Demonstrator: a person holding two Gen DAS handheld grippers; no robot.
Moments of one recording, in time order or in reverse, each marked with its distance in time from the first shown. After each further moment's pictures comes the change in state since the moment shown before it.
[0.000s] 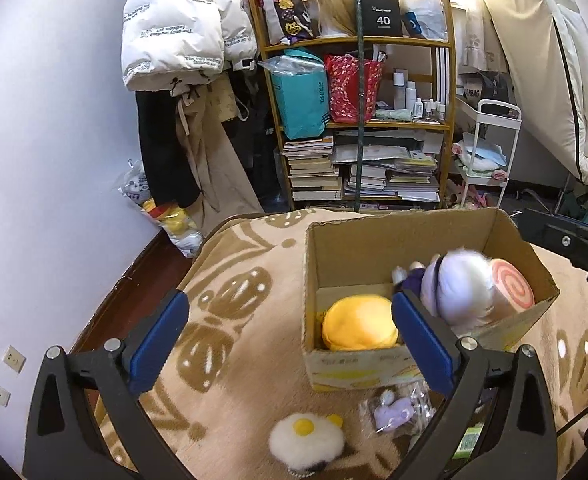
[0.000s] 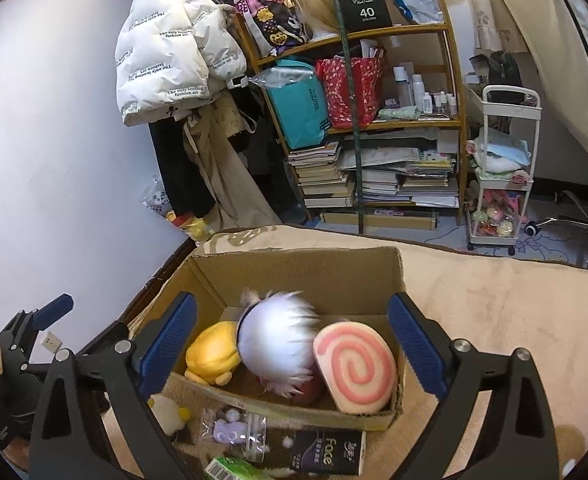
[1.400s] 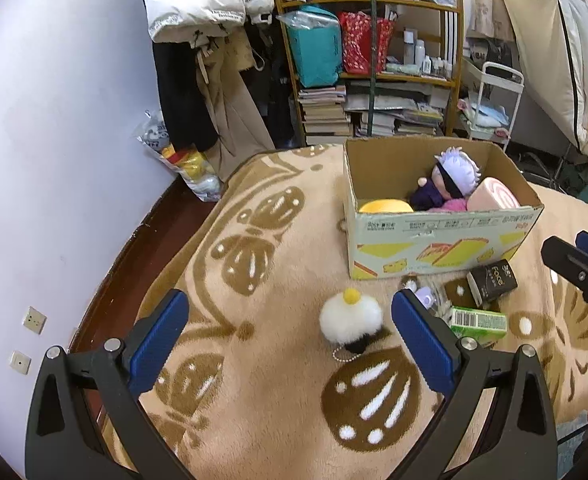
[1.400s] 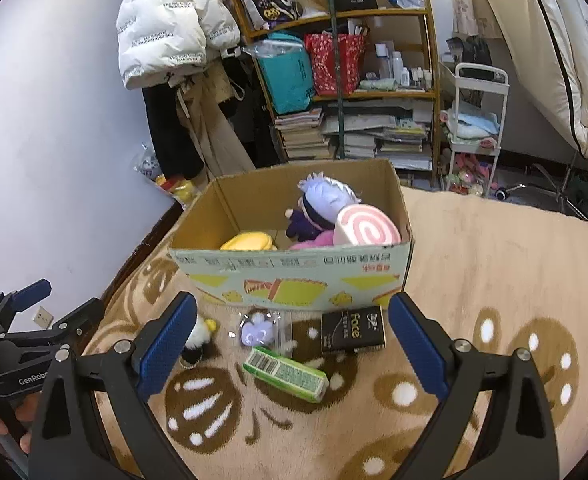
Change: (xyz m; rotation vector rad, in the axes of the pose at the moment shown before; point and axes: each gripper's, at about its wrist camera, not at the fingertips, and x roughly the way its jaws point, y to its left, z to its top) left arm -0.058 0.044 -0.048 0.003 0.190 0.016; right arm -0.061 0.054 -0.069 0.013 0.108 -0.105
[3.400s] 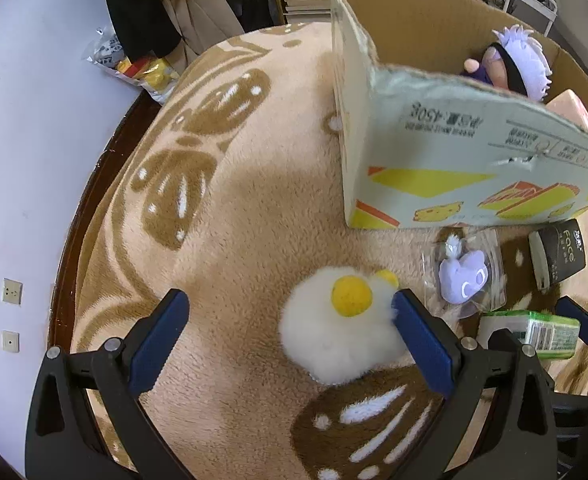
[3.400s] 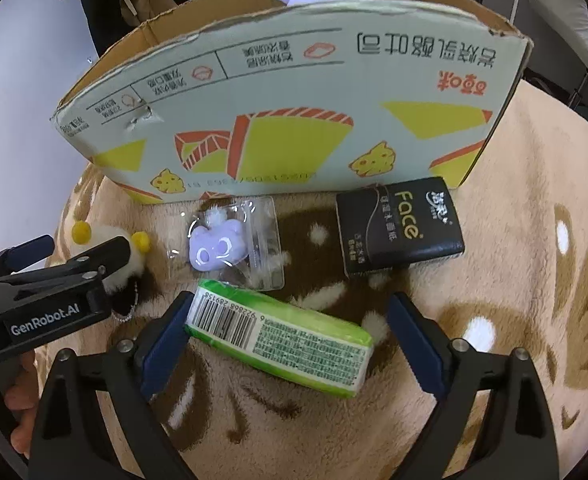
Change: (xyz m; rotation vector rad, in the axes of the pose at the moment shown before) left arm 0.148 -0.034 -0.009 0.021 0.376 -0.035; right arm 0.134 0.007 -0.055 0.074 0.394 -0.091
